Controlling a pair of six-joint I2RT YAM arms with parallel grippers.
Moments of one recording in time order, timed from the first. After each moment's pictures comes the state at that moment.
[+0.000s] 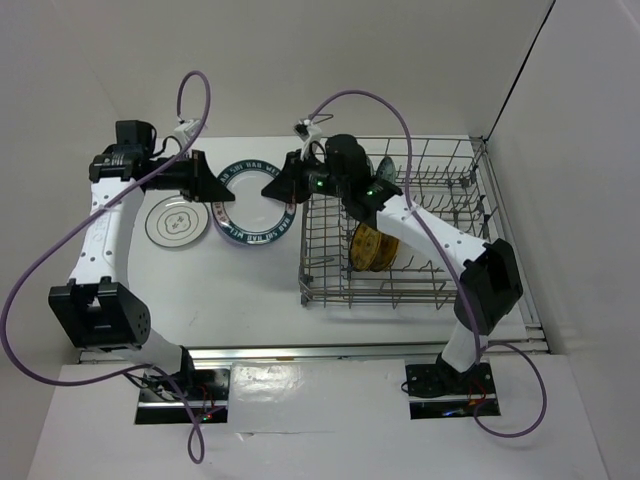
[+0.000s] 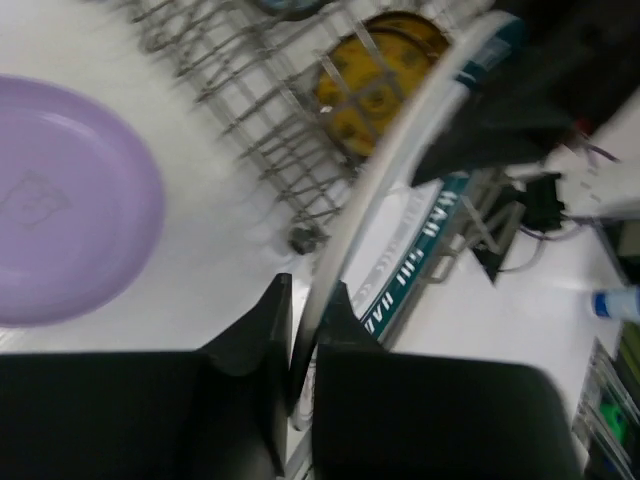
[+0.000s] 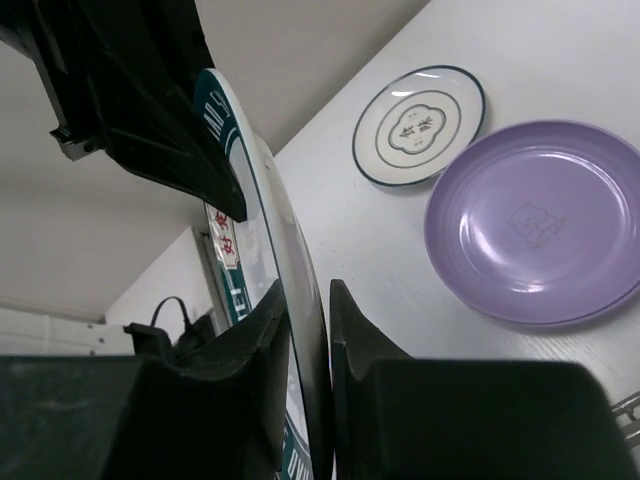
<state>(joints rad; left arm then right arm) 0.10 1.54 1.61 -1.00 0.97 0.20 0.72 1.70 1.50 0.01 -0.42 0.48</state>
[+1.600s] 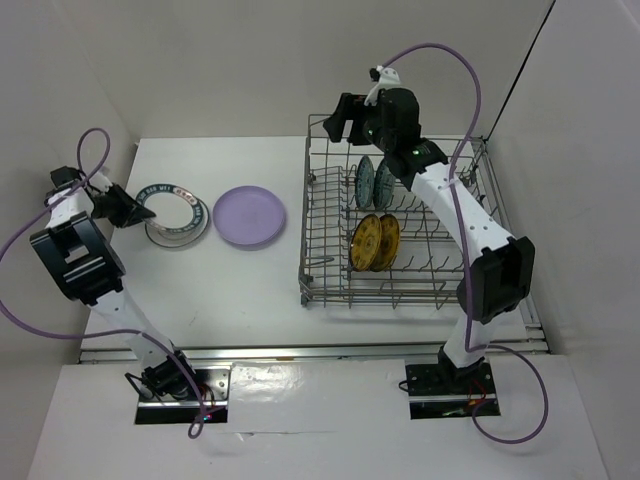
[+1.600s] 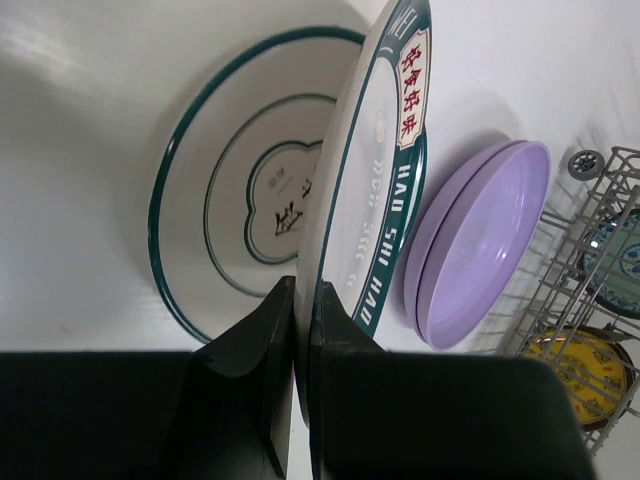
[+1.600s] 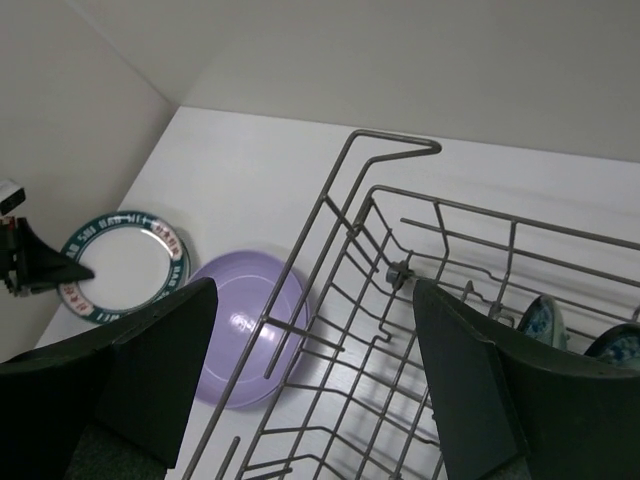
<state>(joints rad) 0.63 2.03 1.57 -0.69 0.68 -0.19 0.41 1.73 1.73 -0.18 -0.09 0.34</state>
